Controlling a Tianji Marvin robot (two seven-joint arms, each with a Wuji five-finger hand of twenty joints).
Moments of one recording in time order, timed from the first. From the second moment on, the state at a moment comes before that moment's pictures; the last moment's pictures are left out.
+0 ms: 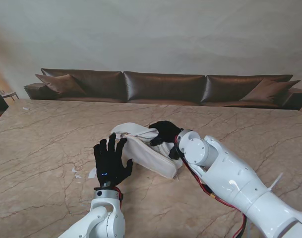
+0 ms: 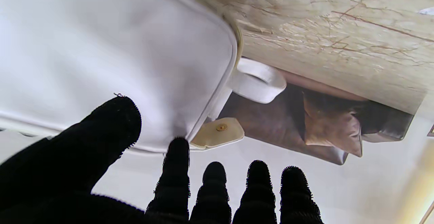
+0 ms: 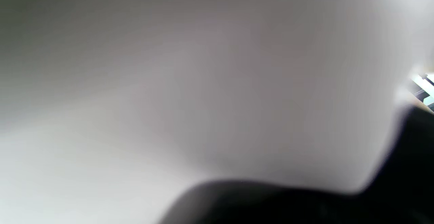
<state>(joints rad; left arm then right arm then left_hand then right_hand) 1.58 -1.25 -0.88 -1.49 0.80 0.46 0.72 -1.02 -1.19 0.78 -1.18 -0.25 0.04 0.10 0.41 -0.45 0.94 -0.08 0.19 0.03 0.40 0.42 0.14 0.06 0.07 0.45 0.04 0.16 0.13 0.78 -0.09 0.14 0.19 0.71 0.51 -0.89 1.28 -0.34 0.85 -0.18 0.97 0.41 1.19 0.01 0.86 0.55 1.24 0.09 1.19 0.96 1.05 0.22 1.71 0.83</state>
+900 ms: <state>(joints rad) 1.53 -1.21 -0.85 -1.52 0.93 0.52 0.56 -1.01 -1.18 0.77 -1.18 -0.25 -0.05 0.16 0.37 -0.58 0.90 -0.10 0.13 0.21 0.00 0.00 0.12 0.10 -0.01 0.08 0.04 0.11 0.01 0.18 -0.04 0.10 0.06 0.28 0.51 -0.89 1.28 -0.33 0.85 -0.17 0.98 0.39 1.19 0.01 0.87 0.55 1.23 0.09 1.21 0.96 1.02 0.22 1.71 0.83</state>
